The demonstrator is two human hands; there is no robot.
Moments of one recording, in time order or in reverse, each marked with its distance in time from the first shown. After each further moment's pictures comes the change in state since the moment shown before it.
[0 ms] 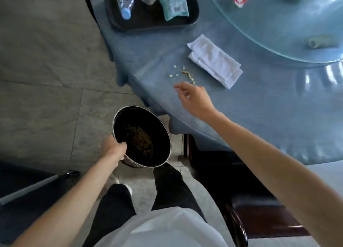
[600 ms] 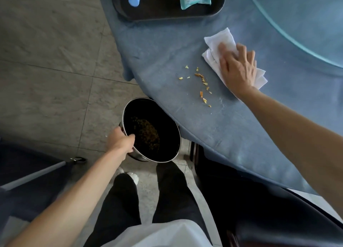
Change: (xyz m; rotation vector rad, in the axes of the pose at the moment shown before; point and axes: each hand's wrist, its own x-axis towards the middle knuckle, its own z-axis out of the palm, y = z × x) left_hand 0.033 0.038 0.032 -0.083 0.012 -0.120; right_hand 0.130 0.113 -0.036 -0.481 0.164 0.015
